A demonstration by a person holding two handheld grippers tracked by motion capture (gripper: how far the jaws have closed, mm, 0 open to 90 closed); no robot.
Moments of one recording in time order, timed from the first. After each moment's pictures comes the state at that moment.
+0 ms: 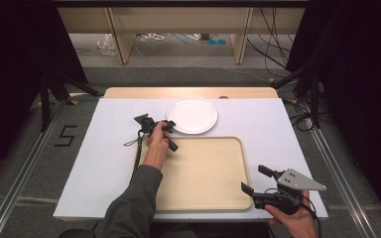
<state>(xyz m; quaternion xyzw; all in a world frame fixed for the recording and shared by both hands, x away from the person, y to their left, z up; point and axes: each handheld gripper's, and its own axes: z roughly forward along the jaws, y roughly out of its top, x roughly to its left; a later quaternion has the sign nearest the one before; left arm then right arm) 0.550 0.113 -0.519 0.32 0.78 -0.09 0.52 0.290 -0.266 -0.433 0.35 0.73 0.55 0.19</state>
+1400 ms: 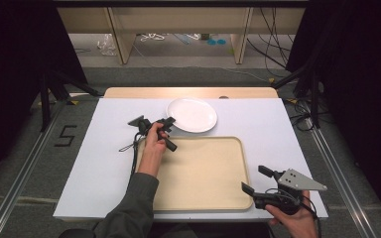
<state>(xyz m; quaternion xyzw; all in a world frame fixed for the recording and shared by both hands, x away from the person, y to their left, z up) 0.532 0.122 -0.510 0.29 0.74 -0.14 0.59 0.290 -0.267 -0.433 0.35 0.73 0.55 0.19</state>
